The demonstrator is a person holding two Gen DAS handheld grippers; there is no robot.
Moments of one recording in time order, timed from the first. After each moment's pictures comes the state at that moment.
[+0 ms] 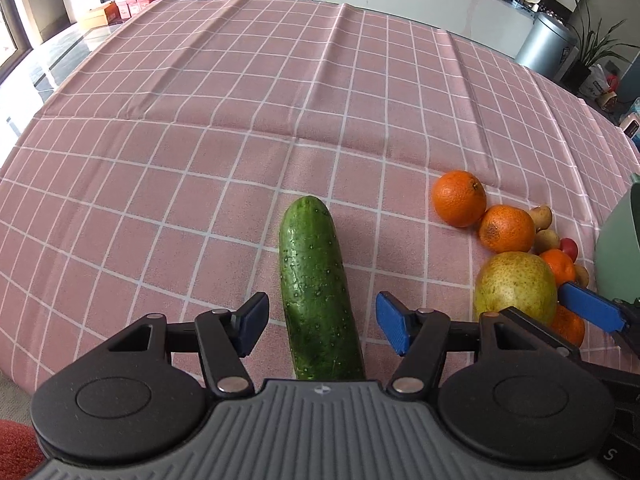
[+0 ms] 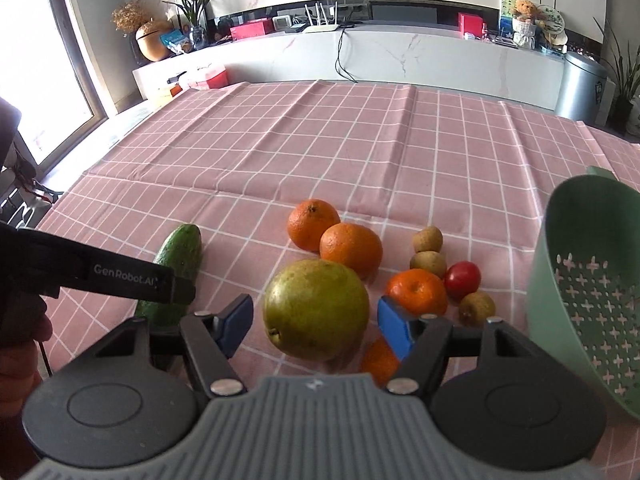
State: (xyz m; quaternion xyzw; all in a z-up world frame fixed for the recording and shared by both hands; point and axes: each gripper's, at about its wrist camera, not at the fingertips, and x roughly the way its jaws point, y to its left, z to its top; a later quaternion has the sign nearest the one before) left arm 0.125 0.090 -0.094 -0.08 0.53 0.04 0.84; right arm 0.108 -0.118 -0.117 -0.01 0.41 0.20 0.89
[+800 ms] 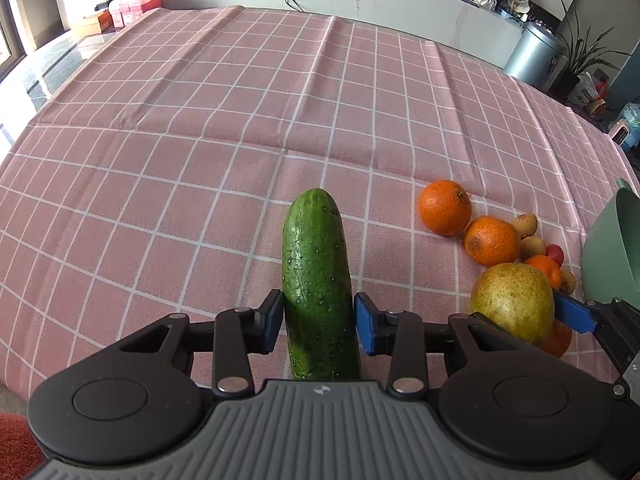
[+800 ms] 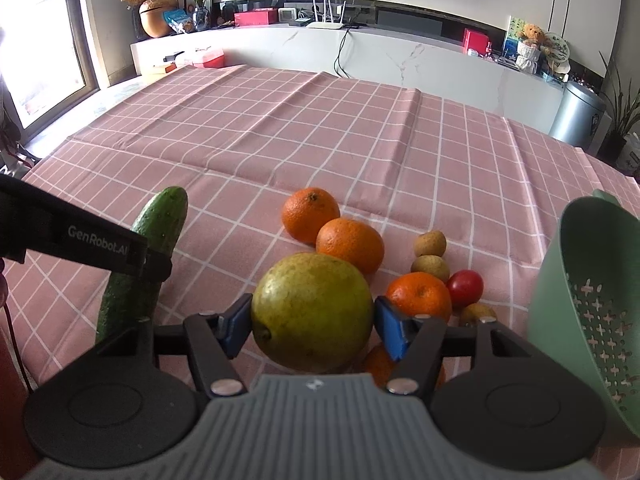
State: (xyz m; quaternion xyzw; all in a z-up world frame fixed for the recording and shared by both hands) left arm 0.118 0.085 -0.084 -0.09 0.51 0.03 0.85; right arm 0.103 -0.098 -0.130 -0.07 0.39 0.18 0.90
